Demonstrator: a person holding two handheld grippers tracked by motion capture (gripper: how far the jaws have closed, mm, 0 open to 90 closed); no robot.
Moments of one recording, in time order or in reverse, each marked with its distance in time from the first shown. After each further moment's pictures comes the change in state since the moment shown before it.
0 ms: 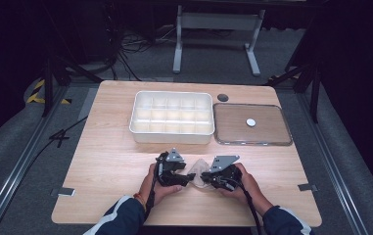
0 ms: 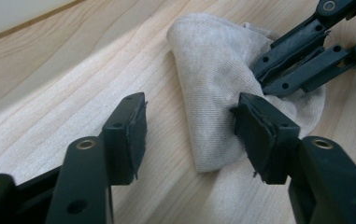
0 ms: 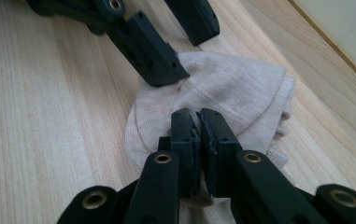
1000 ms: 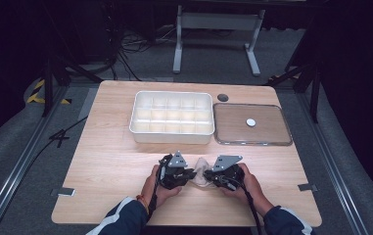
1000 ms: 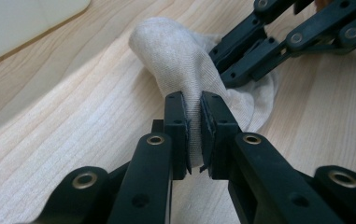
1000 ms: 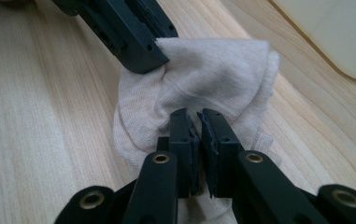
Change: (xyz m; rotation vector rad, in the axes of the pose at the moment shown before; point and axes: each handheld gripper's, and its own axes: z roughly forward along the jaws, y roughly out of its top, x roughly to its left) left arm -0.014 0.004 -0.008 -0.049 -0.047 0.099; right arm -0.002 -0.005 -0.004 -0.001 -0.064 0.026
